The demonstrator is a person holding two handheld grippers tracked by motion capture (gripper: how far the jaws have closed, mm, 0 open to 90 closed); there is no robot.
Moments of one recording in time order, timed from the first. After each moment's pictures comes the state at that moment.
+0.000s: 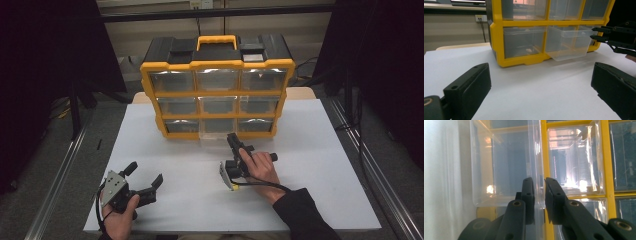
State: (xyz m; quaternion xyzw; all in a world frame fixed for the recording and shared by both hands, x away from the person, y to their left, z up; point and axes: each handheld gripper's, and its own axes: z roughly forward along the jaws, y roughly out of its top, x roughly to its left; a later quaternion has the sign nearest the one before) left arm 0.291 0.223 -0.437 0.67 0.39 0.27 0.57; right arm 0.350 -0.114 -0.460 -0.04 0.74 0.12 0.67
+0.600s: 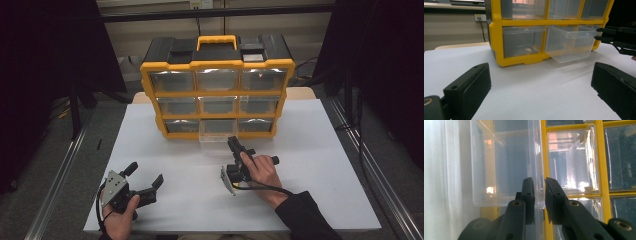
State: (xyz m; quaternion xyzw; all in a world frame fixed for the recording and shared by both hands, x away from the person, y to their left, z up) left arm 0.291 0.223 -0.437 0.67 0.39 0.27 0.57; right arm 0.338 -0.116 -0.459 -0.04 0.74 0.12 0.66
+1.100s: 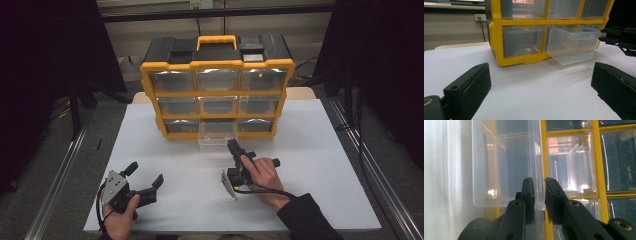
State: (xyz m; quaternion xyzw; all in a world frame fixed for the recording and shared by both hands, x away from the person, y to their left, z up) left arm 0.291 0.223 -0.437 0.67 0.39 0.27 0.57; right arm 0.328 -0.117 -0.457 -0.05 0.74 0.13 0.66
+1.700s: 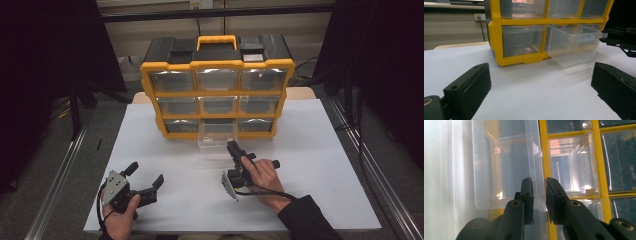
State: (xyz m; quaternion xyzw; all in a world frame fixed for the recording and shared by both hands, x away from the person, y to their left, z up) left arm 0.291 0.222 -0.437 0.67 0.39 0.27 0.56; right arm 0.326 -0.117 -0.458 -0.05 0.74 0.15 0.65
